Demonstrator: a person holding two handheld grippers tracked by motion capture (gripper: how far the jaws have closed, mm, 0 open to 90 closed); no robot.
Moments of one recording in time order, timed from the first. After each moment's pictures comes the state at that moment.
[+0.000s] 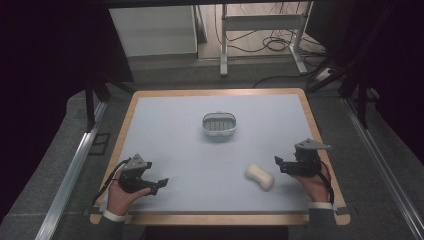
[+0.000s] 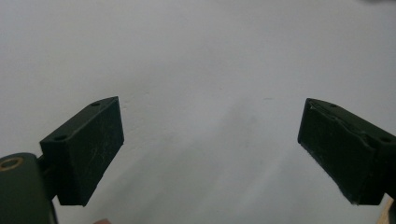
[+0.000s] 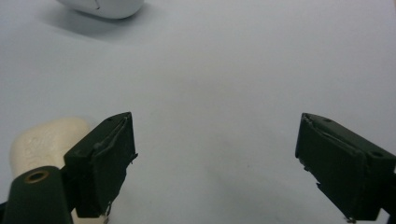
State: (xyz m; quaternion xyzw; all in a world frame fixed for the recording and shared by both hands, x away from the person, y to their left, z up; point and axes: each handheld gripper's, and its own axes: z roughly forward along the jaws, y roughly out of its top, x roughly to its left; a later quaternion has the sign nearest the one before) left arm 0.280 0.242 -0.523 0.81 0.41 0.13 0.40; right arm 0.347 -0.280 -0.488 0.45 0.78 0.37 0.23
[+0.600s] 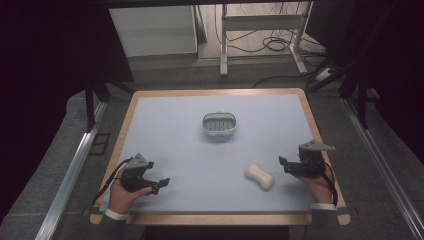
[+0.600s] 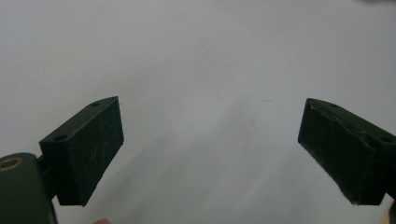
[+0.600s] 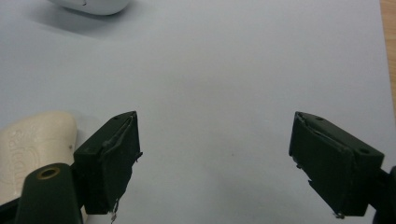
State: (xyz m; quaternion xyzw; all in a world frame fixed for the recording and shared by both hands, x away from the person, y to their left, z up) left arm 0.284 0.238 -0.527 0.81 0.40 0.12 0.40; right arm 0.346 -0.290 -0.489 0.46 0.77 0.36 0.24
